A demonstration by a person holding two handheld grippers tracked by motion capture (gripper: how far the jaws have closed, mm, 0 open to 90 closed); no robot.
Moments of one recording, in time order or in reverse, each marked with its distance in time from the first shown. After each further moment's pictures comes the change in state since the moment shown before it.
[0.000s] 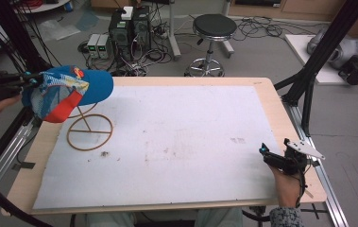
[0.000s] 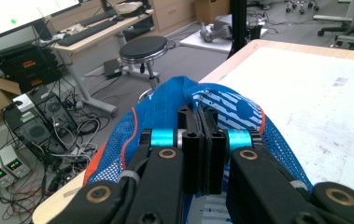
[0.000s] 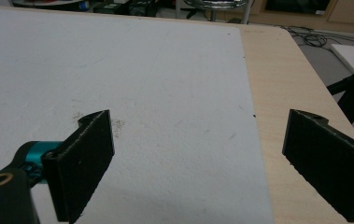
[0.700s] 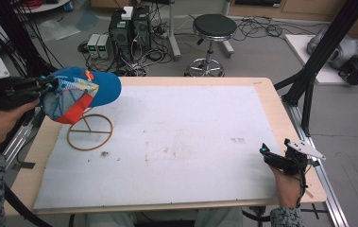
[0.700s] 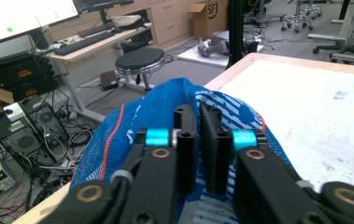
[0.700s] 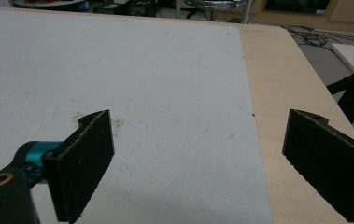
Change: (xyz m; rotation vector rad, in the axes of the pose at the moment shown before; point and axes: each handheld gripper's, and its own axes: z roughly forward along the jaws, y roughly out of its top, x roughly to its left) left arm -0.010 -0.018 0.028 -0.065 -0.004 -0.036; right arm -0.001 0.000 -0.001 0.000 0.001 0.004
